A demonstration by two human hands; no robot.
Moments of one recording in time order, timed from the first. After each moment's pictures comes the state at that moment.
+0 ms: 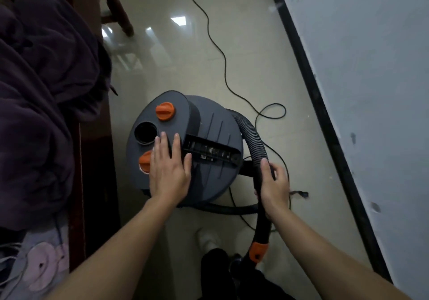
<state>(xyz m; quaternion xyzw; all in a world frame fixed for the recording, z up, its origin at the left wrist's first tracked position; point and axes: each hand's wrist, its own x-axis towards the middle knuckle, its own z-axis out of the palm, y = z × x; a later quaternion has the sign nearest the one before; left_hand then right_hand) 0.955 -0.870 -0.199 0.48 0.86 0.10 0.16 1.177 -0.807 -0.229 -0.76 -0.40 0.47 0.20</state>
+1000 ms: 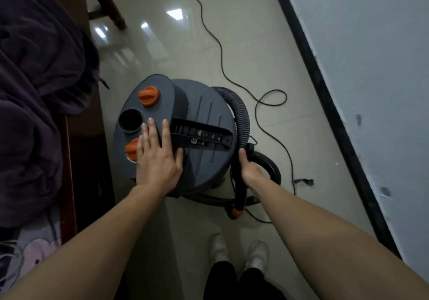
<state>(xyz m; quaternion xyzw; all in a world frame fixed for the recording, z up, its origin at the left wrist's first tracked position) 0.954 -0.876 -0.210 0.52 0.84 0.00 0.12 1.161 -0.795 -0.281 -0.73 -0.37 0.58 -0.06</state>
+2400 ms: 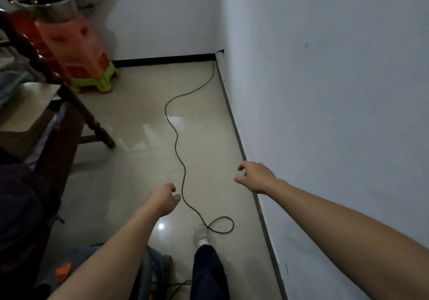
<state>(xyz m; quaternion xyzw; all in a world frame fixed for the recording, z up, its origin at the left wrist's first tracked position) 1.087 -0.441 0.023 0.38 0.86 0.04 0.34 1.310 -0.277 0.050 -0.49 -0.81 0.29 -0.11</state>
